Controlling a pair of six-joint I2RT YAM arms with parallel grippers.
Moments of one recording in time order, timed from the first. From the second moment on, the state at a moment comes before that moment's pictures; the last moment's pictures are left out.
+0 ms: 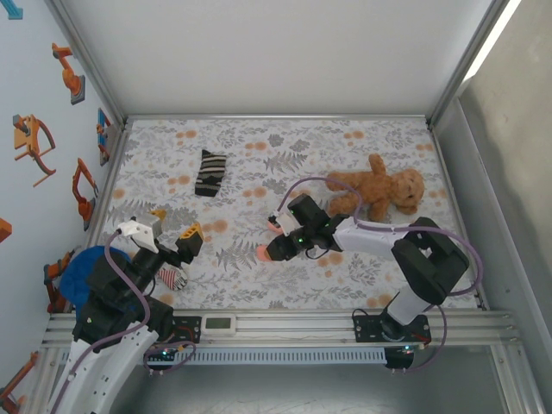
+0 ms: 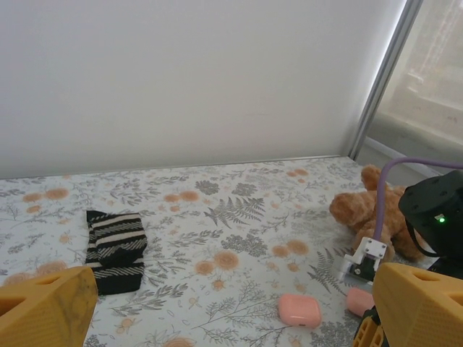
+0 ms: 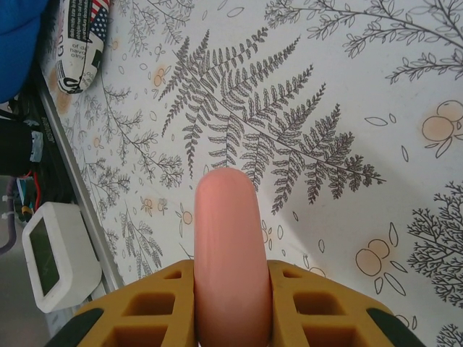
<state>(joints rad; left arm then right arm) -0.49 0.13 0.53 -0.45 0.01 -0.15 0.81 1.62 0.81 -0.14 -0.60 0.30</state>
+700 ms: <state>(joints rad) -0.50 0.13 0.52 -0.45 0.00 -0.15 0.81 1.69 0.79 -0.10 -0.64 0.32</state>
